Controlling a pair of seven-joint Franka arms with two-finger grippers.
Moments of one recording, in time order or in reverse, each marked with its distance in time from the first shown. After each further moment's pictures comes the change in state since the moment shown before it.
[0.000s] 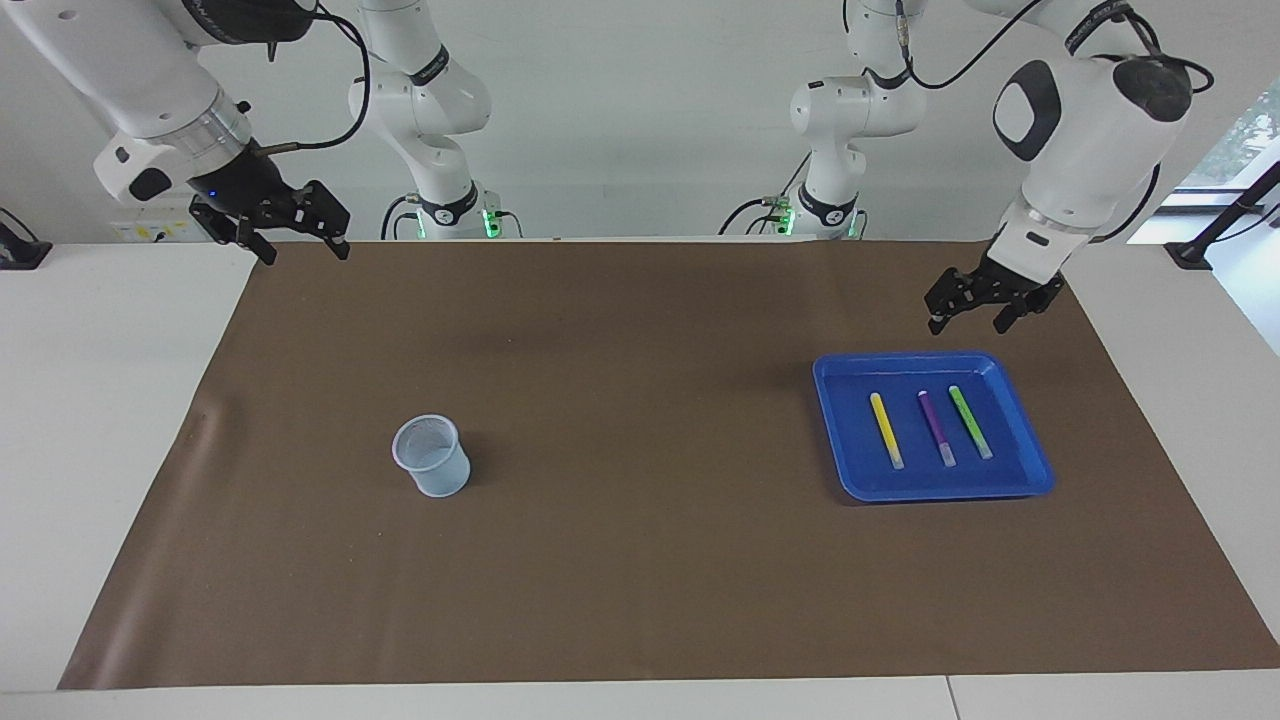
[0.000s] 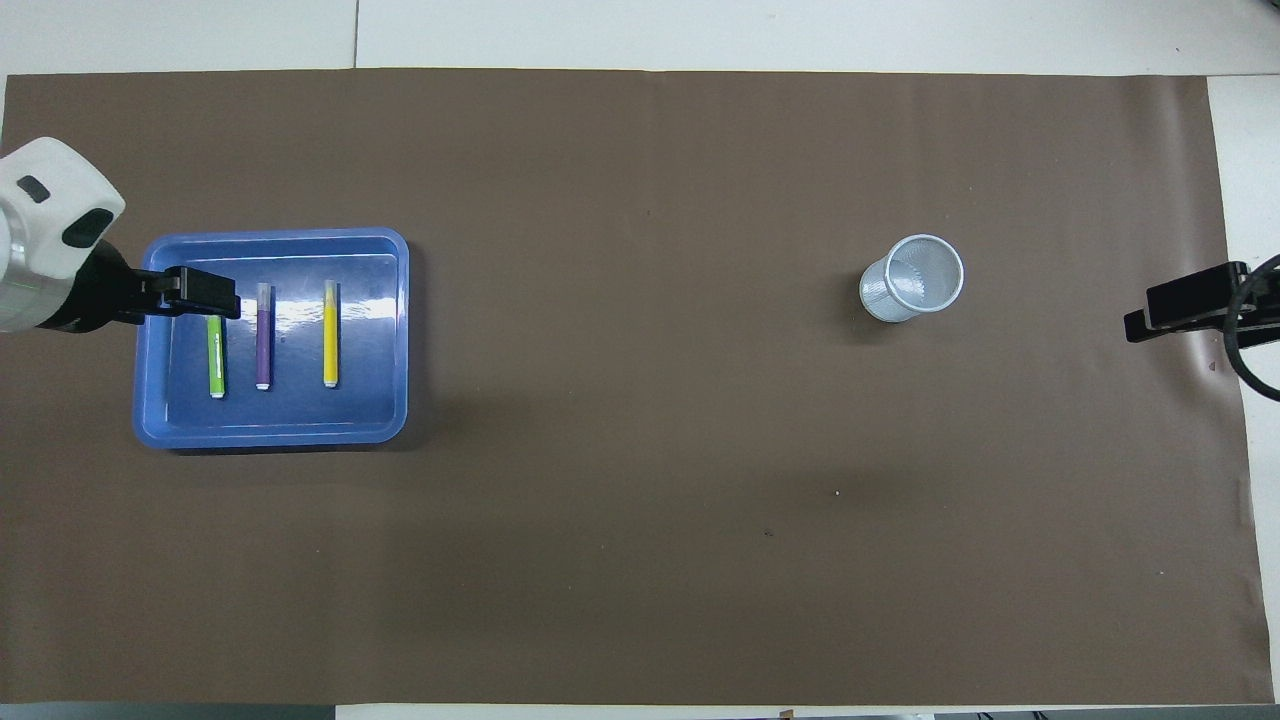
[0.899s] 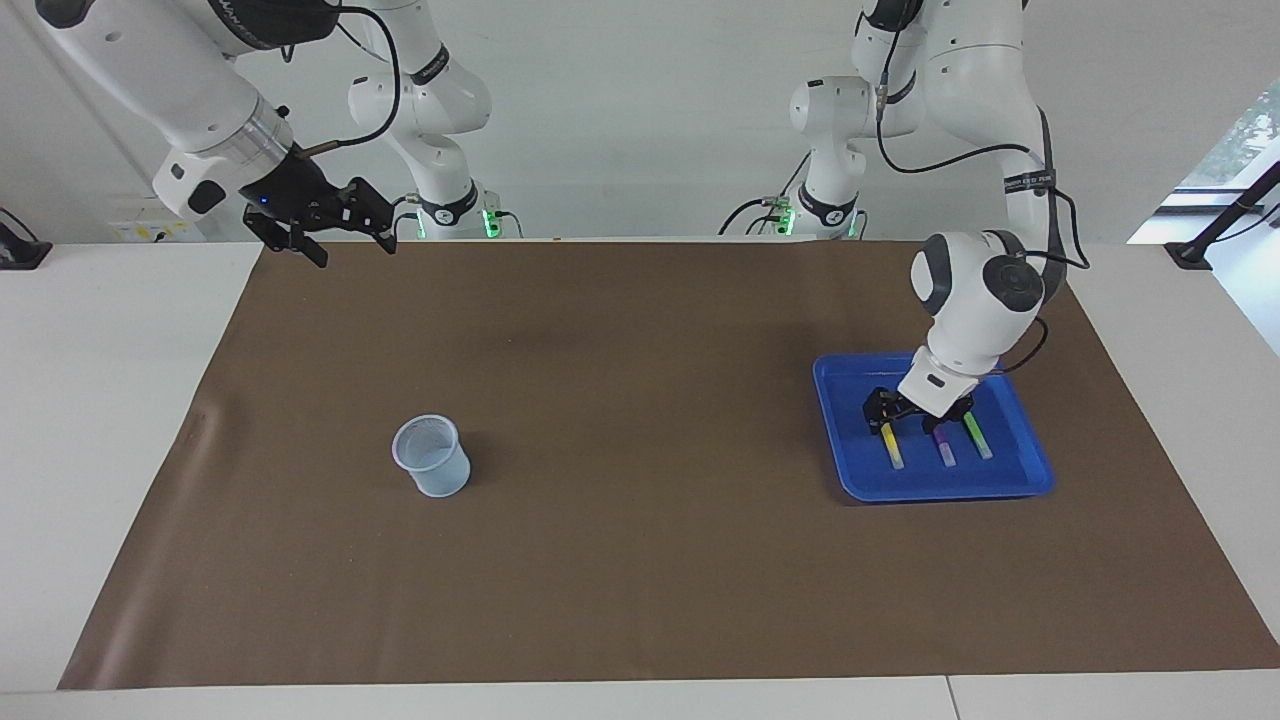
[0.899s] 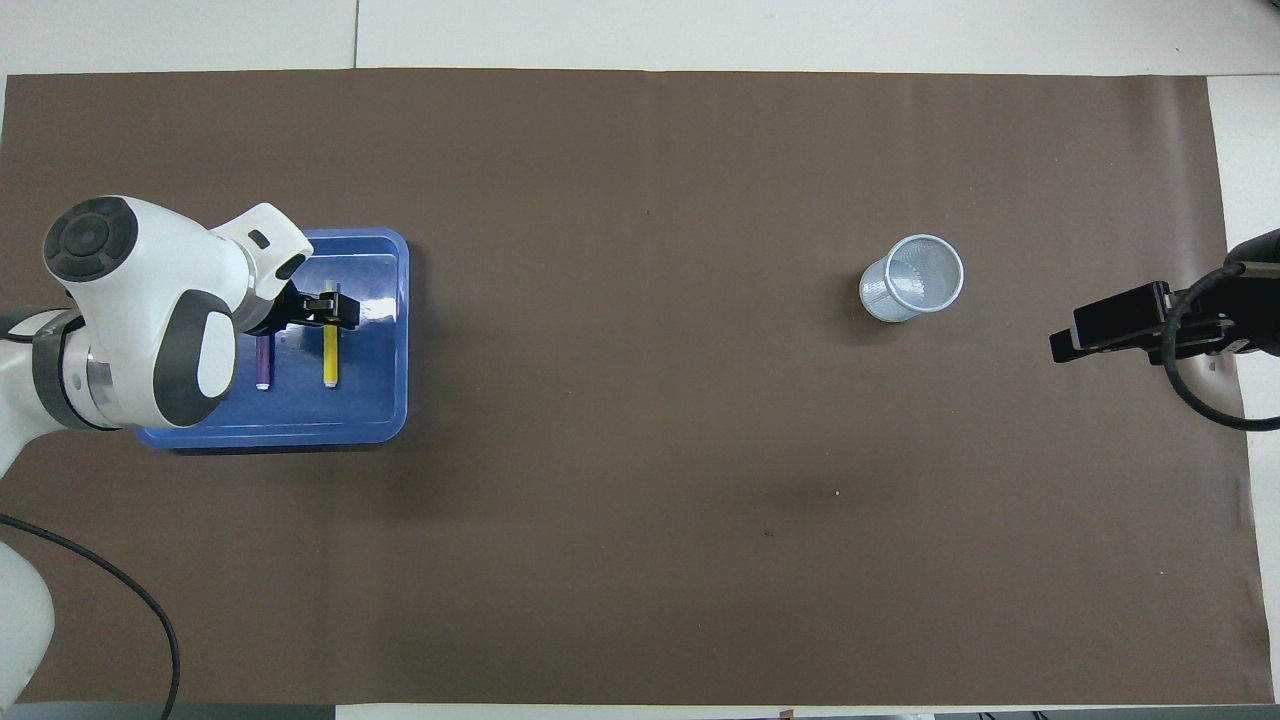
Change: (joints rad) left arm -0.043 0.267 -0.001 -0.160 0.027 0.398 0.001; right arm 0.039 -0.023 0.011 -0.067 0.119 0.000 0.000
